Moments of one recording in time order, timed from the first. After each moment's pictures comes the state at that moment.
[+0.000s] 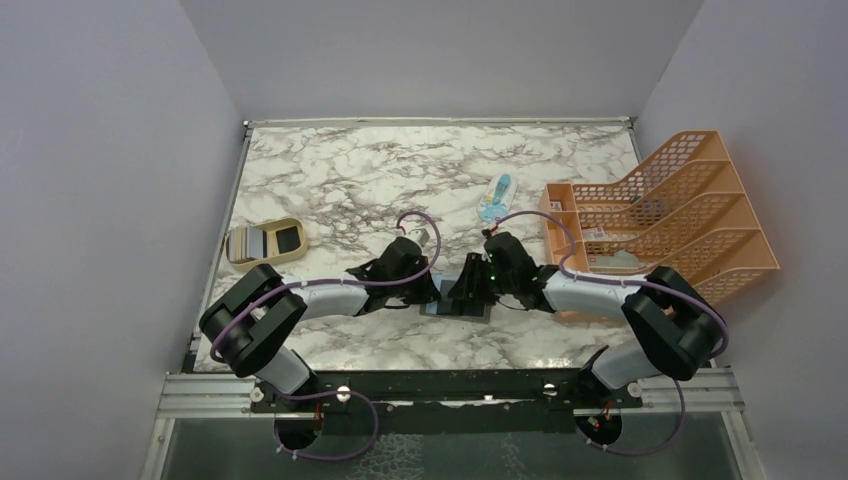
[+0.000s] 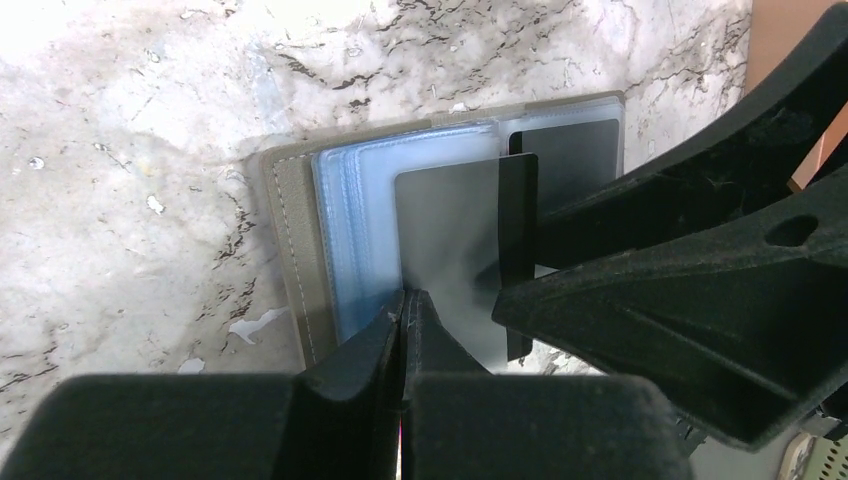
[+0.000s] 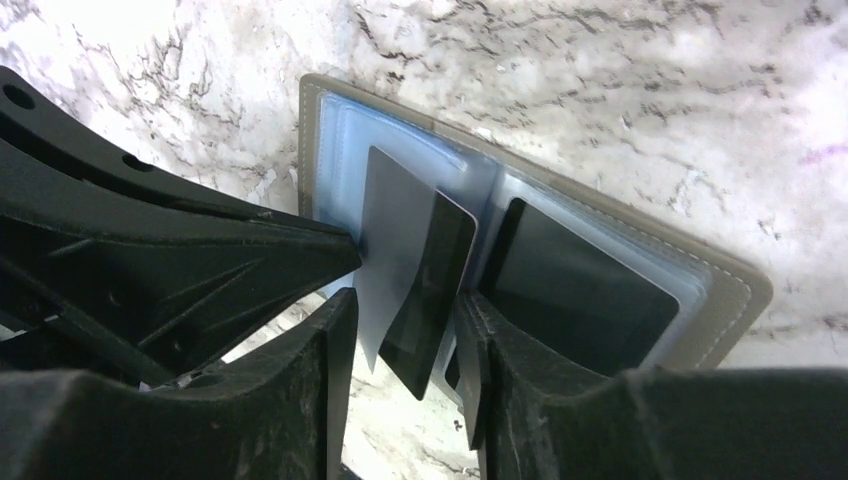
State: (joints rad) left arm -0.80 1.53 0.60 0.16 0.13 -0.77; right arm 0.74 1.48 0.60 0.09 -0.18 0.82
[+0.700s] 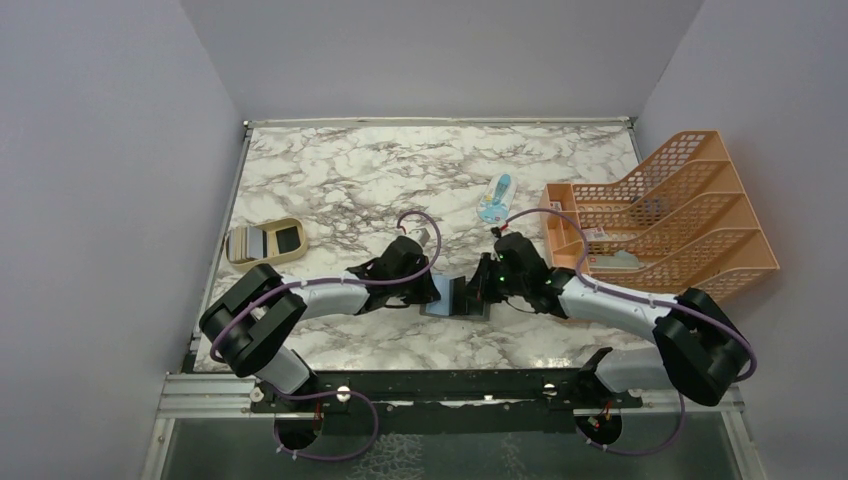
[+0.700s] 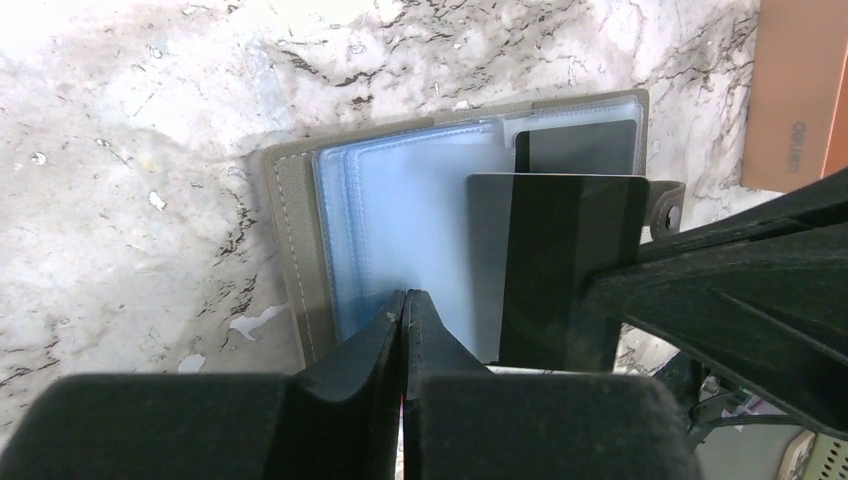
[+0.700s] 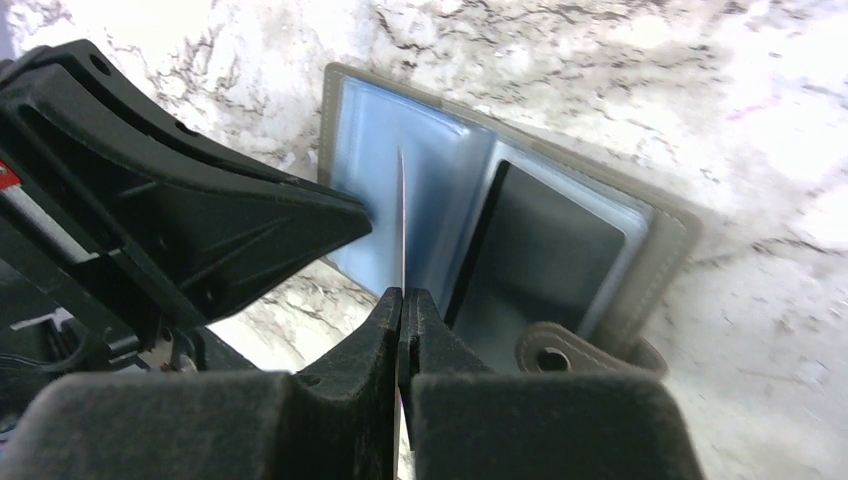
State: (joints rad) left arm -0.80 1.53 0.61 0.14 0.13 -0.77; right arm 0.73 1.33 0.56 0.02 -0.14 0.81
